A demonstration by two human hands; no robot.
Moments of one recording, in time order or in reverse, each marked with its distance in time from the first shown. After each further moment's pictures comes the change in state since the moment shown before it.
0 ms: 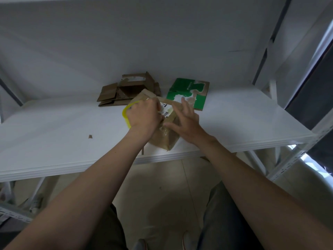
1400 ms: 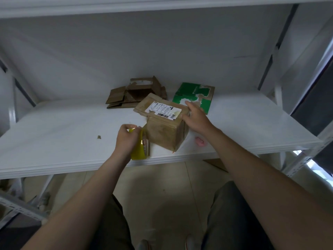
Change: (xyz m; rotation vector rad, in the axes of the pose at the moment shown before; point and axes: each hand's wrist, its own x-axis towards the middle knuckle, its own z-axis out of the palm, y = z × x) left_hand -0.057 -0.074 0.007 -1.113 -0.137 -0.600; right_hand 0.024 -0.005 -0.023 0.277 0.014 0.239
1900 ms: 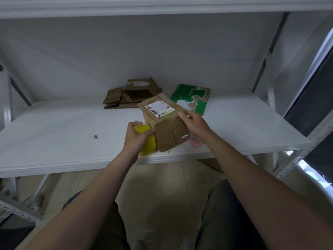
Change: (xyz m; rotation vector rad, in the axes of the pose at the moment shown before) left_hand -0.015 0.002 0.025 -0.091 -0.107 -0.005; right_hand -0.032 -0.001 -0.008 0.305 0.015 0.055
